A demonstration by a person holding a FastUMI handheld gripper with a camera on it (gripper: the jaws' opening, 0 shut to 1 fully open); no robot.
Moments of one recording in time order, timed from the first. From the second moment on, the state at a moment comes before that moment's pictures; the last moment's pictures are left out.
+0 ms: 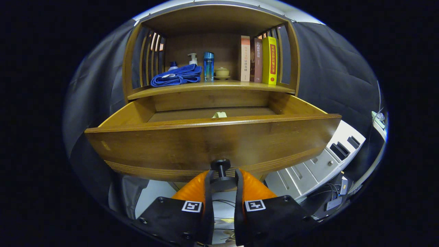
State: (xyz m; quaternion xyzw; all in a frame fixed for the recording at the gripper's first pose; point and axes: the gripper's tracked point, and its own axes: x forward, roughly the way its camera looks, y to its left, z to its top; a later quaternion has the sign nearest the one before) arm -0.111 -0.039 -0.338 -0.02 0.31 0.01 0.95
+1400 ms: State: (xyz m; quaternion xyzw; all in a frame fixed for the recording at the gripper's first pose) arm -0.091 -0.032 -0.189 -0.03 0.25 0.01 0.97
